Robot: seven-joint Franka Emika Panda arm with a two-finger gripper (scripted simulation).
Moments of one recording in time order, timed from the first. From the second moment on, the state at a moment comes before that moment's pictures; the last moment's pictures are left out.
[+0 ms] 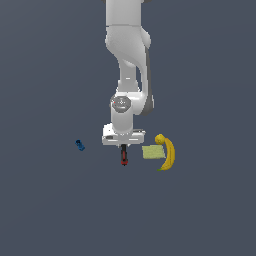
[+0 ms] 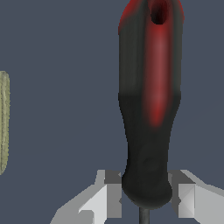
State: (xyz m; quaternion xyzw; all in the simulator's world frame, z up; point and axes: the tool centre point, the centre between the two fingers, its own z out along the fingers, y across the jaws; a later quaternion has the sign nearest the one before) arm -0.046 -0.023 0.022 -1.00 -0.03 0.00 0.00
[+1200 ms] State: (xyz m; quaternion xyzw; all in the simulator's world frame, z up) arm -0.043 -0.071 0.204 -1.00 -0.03 0.00 0.00
